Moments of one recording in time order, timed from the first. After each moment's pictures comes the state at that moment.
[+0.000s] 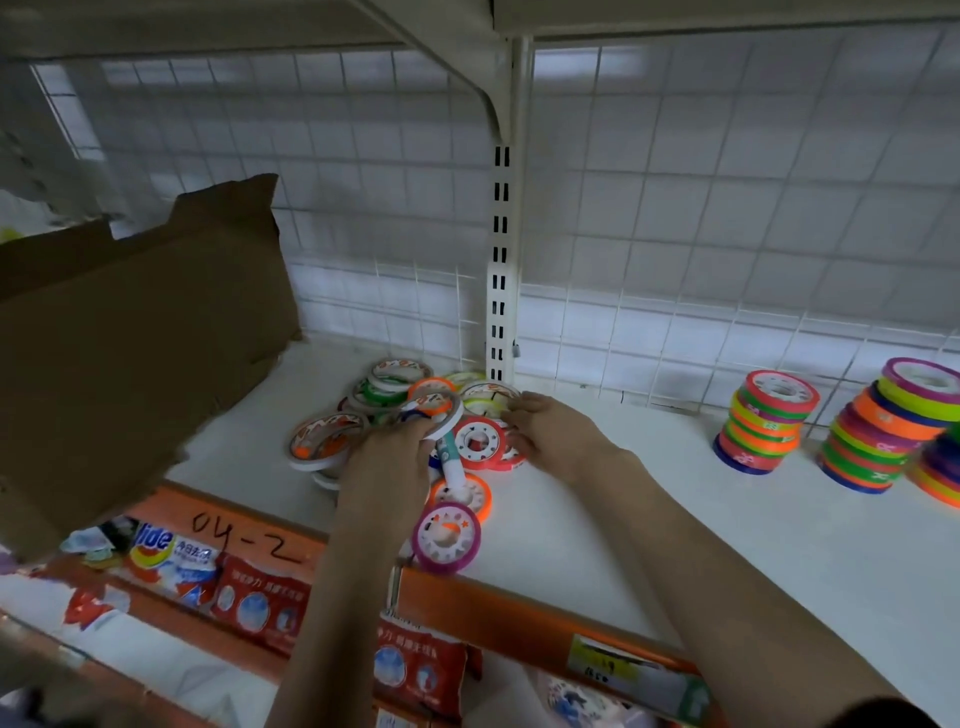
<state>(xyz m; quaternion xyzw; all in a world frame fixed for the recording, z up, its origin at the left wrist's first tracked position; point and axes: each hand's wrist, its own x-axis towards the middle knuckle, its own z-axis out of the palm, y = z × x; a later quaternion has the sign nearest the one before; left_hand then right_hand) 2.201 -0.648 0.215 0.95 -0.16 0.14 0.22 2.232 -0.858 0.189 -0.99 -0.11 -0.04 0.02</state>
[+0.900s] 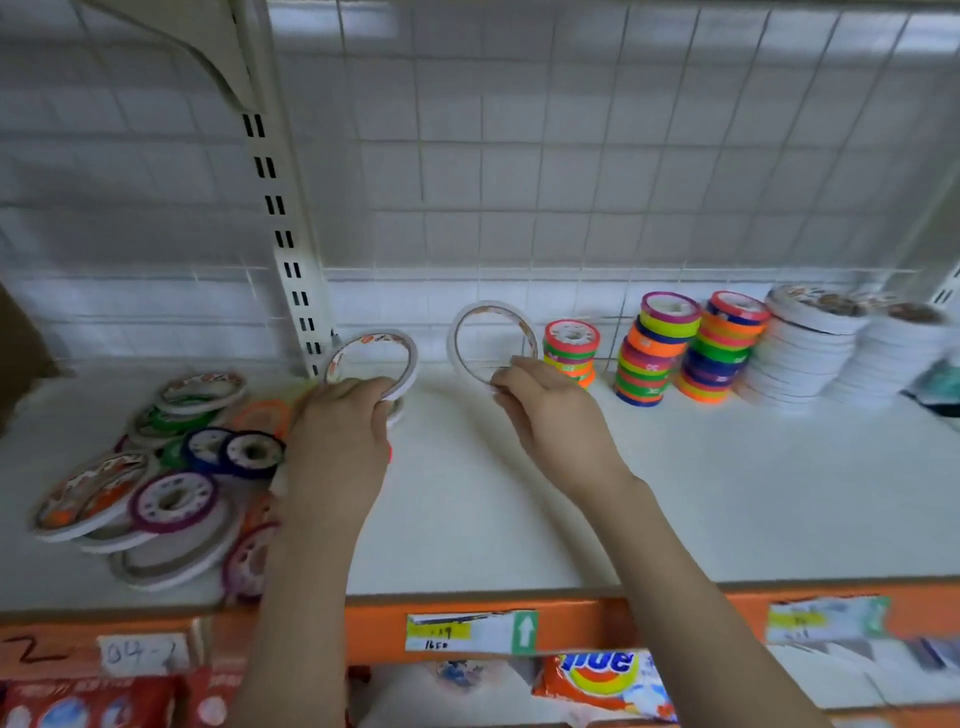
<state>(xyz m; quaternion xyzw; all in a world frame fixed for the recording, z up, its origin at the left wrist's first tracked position) 2.191 -0.752 0.220 0.86 -0.35 0.24 0.29 2.095 -0.936 0.212 -0.93 0.02 -0.35 0.10</state>
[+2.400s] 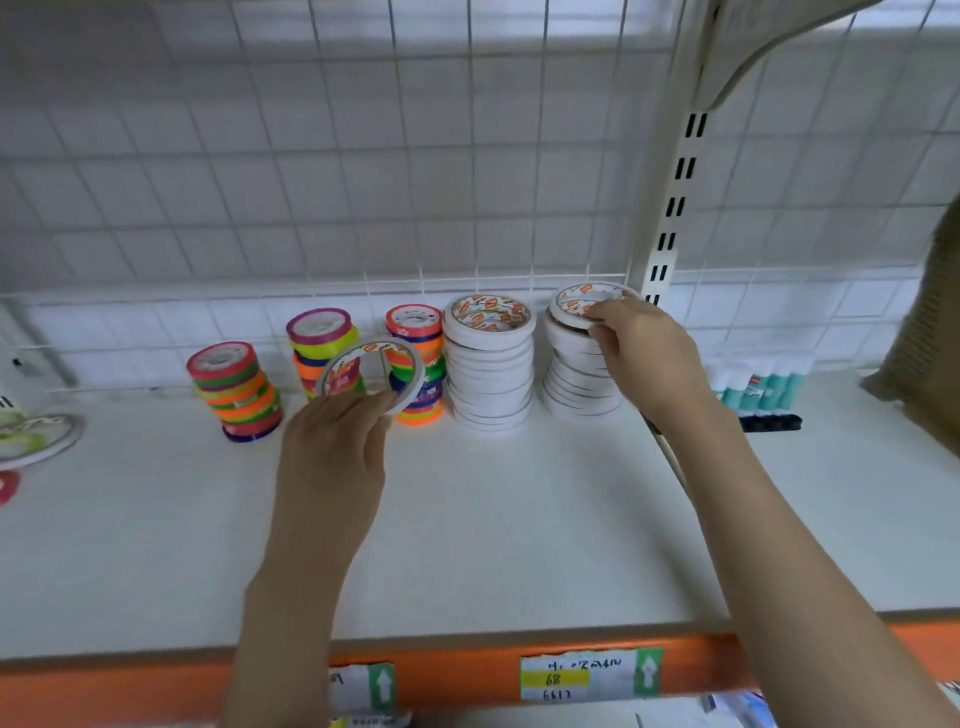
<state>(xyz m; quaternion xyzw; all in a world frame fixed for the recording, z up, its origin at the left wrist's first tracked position) 1.971 -1.056 0.224 0.83 -0.38 0.29 0.29 1.878 -1.321 0.256 -0.91 0.20 -0.35 0.04</state>
